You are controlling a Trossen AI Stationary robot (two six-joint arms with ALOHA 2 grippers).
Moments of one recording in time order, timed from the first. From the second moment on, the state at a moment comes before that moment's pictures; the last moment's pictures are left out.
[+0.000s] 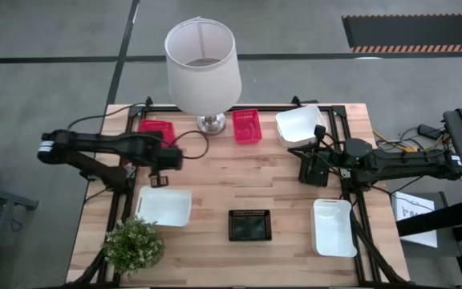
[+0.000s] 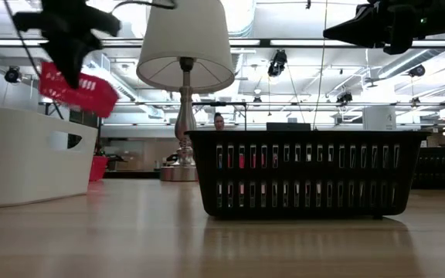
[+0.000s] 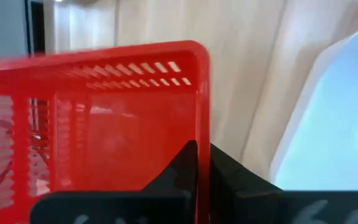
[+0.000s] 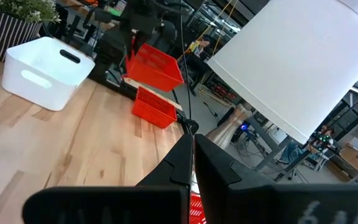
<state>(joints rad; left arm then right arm) -0.04 1.20 1.14 -1.42 -0.34 -0.20 -0.06 0.61 0.37 0.21 0.13 -0.60</state>
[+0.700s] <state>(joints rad) 0.00 1.04 0.80 -1.25 -0.58 -0.25 -0.06 0.61 0.37 0.22 0.13 -0.61</state>
